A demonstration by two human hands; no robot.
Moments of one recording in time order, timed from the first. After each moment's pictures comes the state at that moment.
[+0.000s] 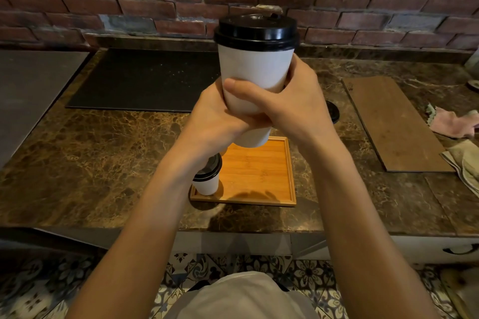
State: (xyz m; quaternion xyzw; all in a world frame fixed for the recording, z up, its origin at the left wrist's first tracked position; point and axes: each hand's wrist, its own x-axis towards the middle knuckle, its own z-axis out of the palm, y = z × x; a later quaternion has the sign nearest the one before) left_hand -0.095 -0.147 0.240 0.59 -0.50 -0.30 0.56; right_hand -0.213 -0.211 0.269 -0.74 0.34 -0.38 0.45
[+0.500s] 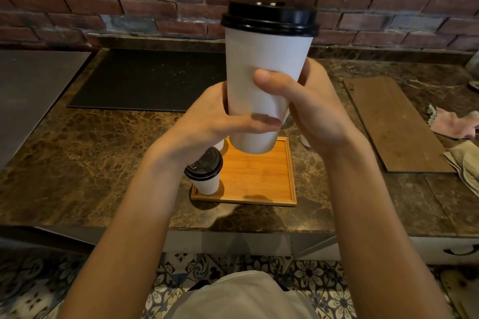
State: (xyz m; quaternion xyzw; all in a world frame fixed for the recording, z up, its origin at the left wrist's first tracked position) left_hand -0.089 -0.135 0.256 0.48 -0.55 -0.43 0.53; right_hand -0.229 -0.221 0.273 -0.69 0.20 -0.34 0.61
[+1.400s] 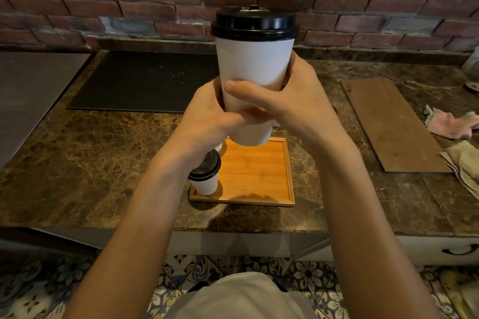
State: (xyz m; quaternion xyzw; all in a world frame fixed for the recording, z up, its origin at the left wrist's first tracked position) left_hand -0.094 -0.138 0.249 0.56 -0.50 -0.34 0.57; right_hand -0.222 -0.210 0.280 -0.76 0.32 -0.33 0.46
